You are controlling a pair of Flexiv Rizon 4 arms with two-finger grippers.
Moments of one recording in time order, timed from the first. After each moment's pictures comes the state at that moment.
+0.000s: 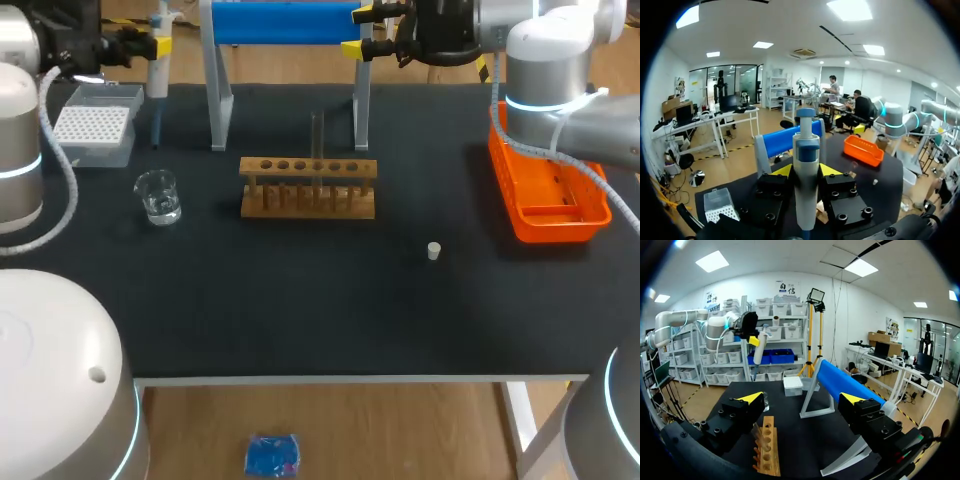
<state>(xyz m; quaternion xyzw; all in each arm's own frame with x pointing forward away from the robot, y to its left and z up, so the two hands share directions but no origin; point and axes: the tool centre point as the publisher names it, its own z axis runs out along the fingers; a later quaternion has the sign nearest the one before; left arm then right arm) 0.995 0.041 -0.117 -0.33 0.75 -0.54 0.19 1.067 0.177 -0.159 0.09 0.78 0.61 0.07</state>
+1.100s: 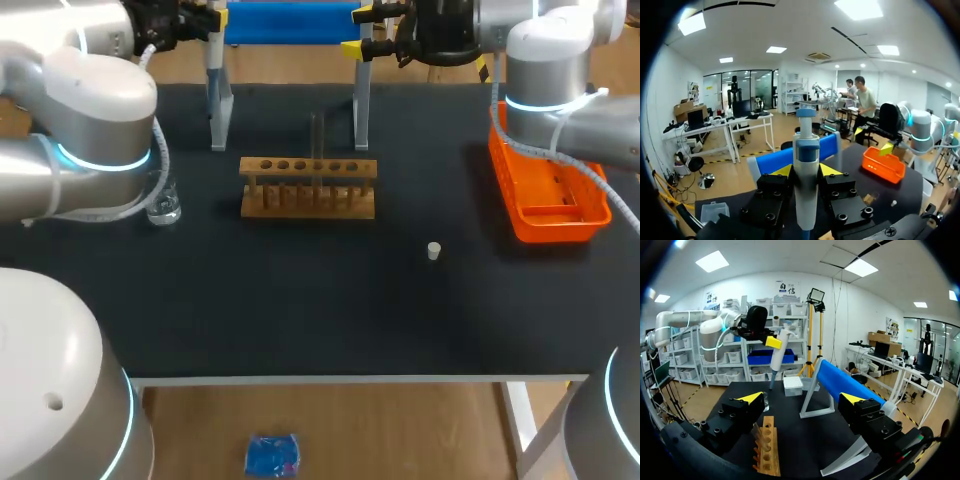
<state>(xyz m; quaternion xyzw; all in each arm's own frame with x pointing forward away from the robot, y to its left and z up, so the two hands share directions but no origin) 1.064 -0.030 -0.119 -0.38 0.72 -0.53 0.25 1.067 0.177 -0.159 0.09 0.78 0.61 0.07</state>
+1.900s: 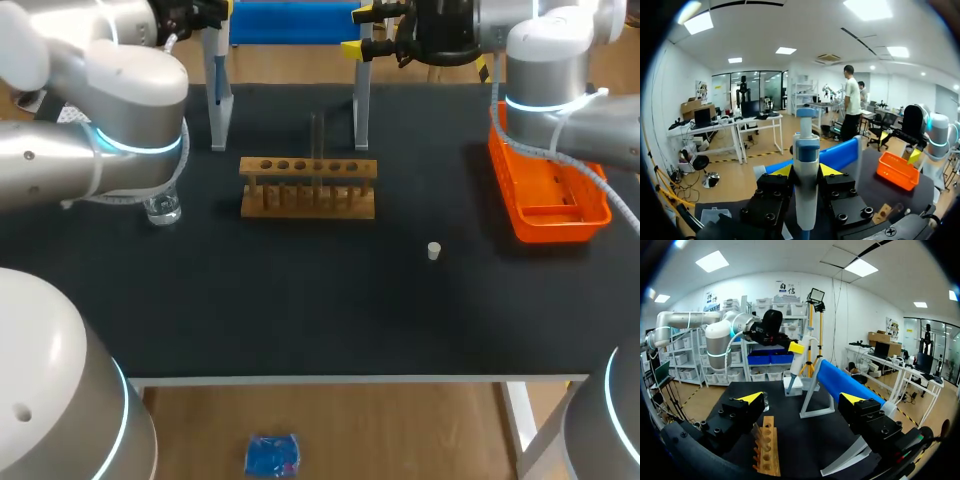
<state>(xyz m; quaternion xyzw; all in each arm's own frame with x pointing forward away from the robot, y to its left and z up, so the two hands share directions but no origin) 1.121 -0.029 -0.134 -0.40 0.70 -0.52 0.27 1.067 0.177 -0.159 0.09 0.78 0.61 0.07</state>
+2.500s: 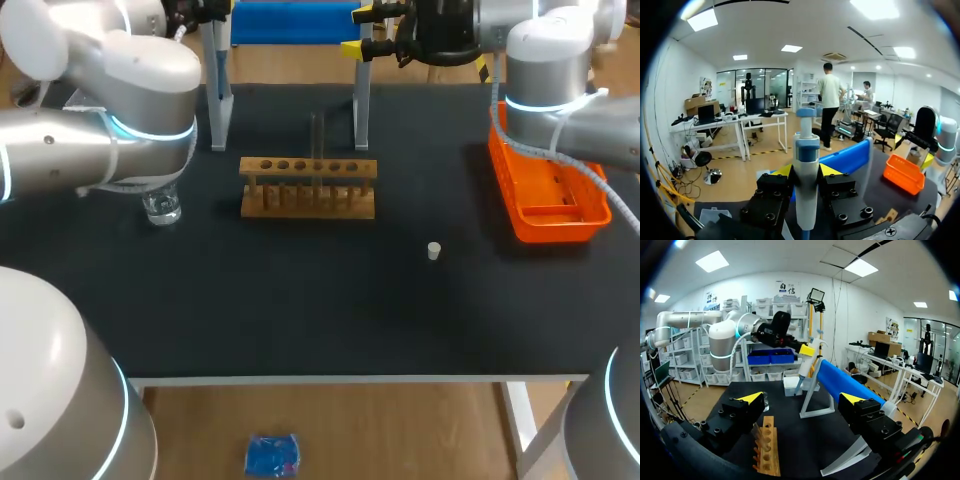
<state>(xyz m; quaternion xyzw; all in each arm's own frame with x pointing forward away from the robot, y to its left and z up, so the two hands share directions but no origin) 1.149 -0.029 -0.143 -0.43 0.69 -0.51 0.28 1.067 0.177 -0.159 0.09 0.78 0.61 0.07</state>
